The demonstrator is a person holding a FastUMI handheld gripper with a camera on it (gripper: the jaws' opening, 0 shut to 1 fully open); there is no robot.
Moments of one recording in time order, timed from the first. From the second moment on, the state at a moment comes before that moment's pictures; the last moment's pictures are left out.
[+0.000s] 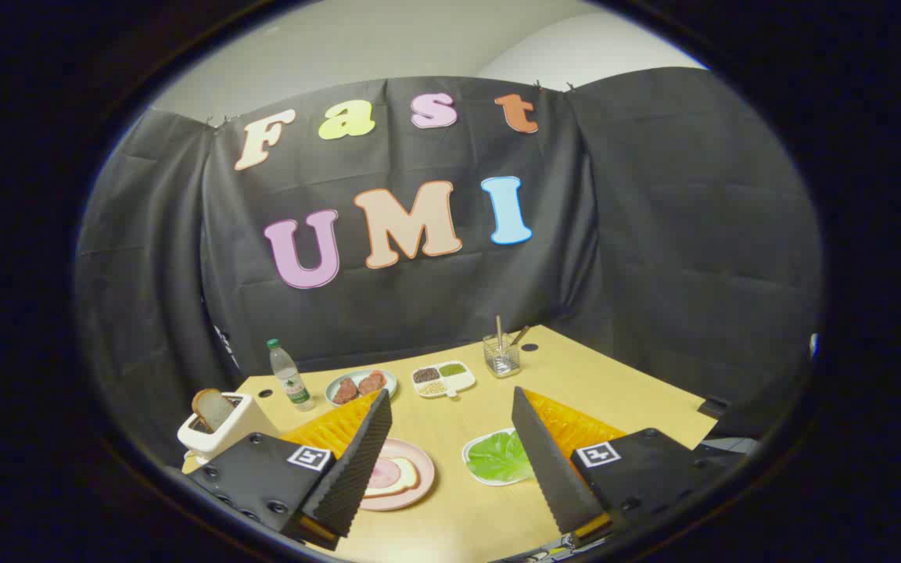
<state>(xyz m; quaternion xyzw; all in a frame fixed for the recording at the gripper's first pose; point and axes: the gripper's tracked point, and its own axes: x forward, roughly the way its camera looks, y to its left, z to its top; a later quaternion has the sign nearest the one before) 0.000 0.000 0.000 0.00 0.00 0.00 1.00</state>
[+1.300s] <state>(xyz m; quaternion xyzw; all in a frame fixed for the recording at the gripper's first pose) 0.056 -0.100 -0.101 0.06 0.12 -0.07 0.99</state>
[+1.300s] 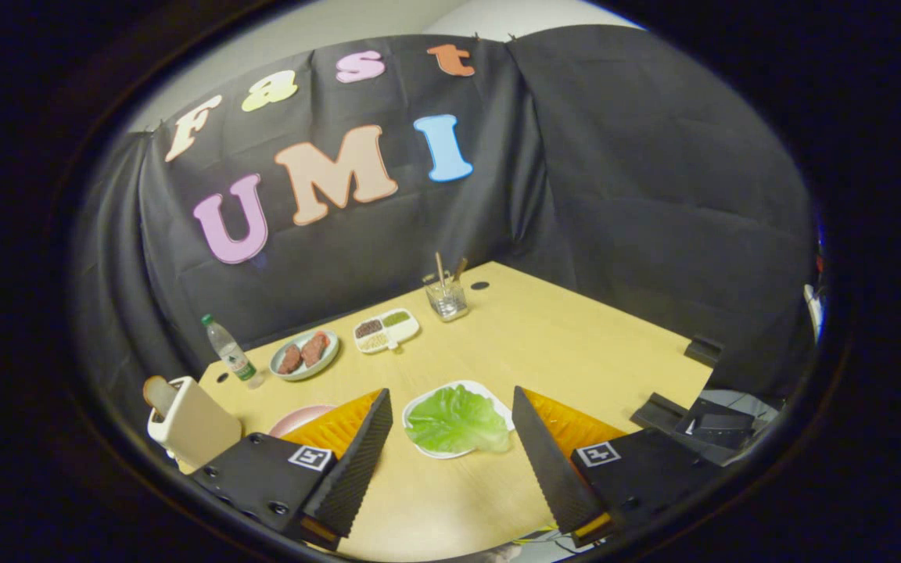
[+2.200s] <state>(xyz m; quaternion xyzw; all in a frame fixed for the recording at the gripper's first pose) 0.125 -0.146 -0.244 0.13 0.31 -0.08 0.94</state>
